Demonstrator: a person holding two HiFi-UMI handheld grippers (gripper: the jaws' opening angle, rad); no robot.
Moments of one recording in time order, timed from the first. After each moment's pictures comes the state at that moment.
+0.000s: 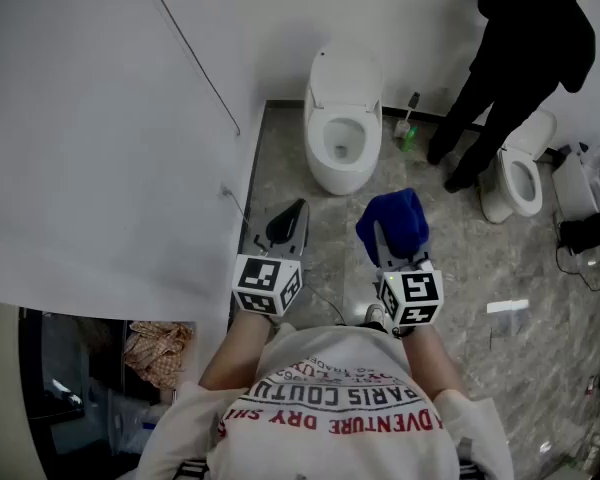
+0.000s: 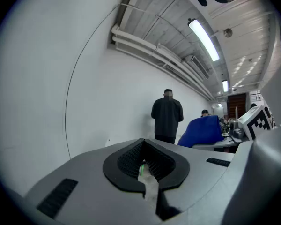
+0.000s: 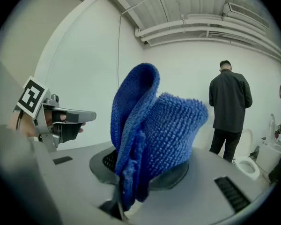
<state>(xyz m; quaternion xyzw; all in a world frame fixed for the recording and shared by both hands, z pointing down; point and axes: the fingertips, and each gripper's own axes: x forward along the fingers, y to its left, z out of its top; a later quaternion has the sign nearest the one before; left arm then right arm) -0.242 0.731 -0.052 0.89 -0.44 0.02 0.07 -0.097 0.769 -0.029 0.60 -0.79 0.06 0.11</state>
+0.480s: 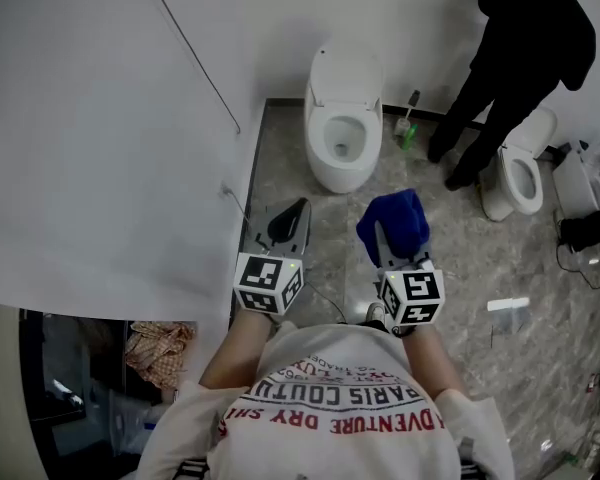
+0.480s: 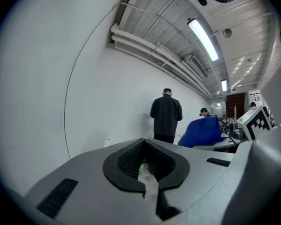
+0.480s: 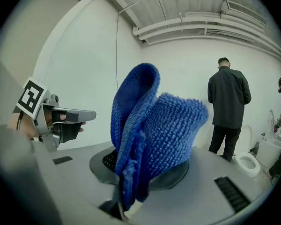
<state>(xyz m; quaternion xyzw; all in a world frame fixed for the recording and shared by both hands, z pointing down) -0.242 0.727 -0.050 0.90 -0.43 0.03 0.07 -0.098 0.766 -0.023 0.60 -0.79 0.07 0.11</state>
